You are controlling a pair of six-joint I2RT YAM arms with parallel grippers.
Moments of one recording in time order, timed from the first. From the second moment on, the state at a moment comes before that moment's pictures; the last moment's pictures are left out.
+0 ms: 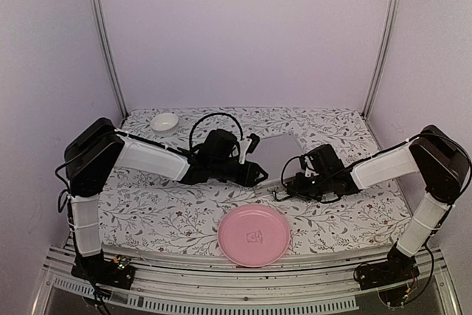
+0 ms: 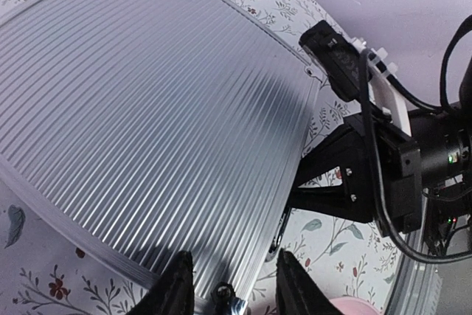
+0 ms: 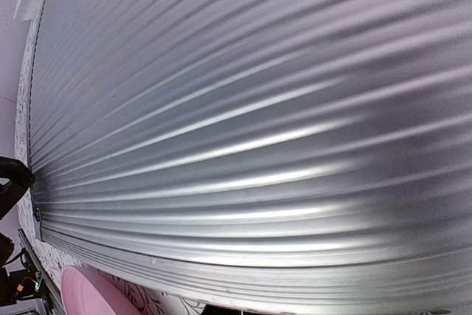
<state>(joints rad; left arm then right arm) -0.88 2.02 1.21 0.24 0.25 -0.42 0.65 1.71 0.73 0.12 -0.16 0.76</state>
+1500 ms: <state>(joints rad) -0.29 1.42 0.92 0.17 0.14 -0.31 0.35 1.37 0.94 -0.07 -0.17 0.36</state>
